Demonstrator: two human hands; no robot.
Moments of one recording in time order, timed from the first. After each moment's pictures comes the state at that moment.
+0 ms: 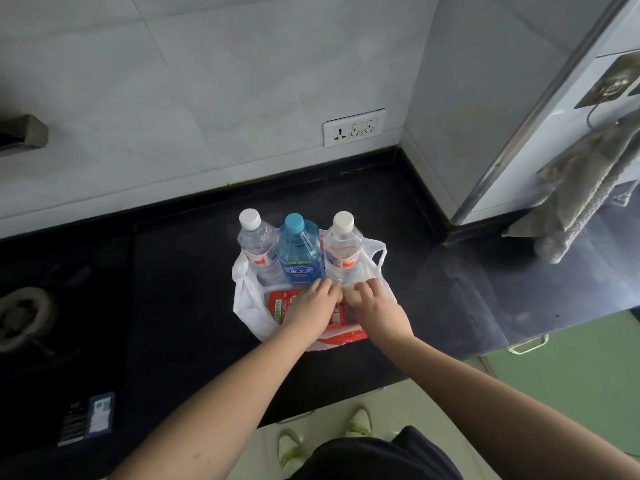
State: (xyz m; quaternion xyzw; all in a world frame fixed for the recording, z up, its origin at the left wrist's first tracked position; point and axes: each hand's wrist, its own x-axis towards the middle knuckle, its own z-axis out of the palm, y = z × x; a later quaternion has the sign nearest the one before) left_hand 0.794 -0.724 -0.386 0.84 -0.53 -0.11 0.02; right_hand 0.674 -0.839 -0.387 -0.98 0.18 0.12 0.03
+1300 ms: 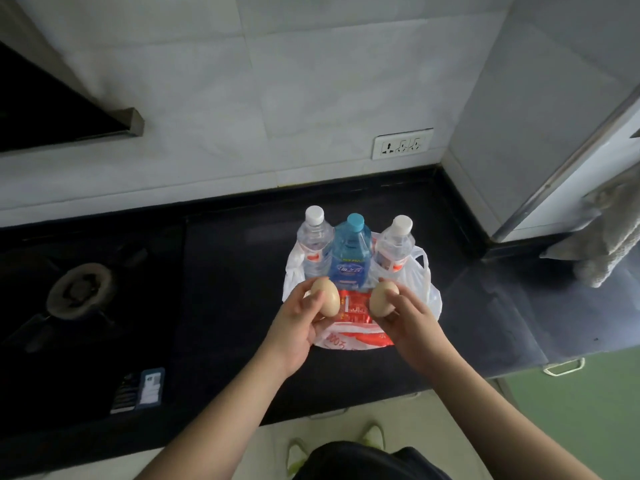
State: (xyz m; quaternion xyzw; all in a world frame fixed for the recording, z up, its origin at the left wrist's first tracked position) left_hand 0.796 -0.601 -0.290 0.52 -0.03 -0.43 0.73; right_hand 0.682 -0.761 -0.282 -0.39 0.34 -0.10 0.85
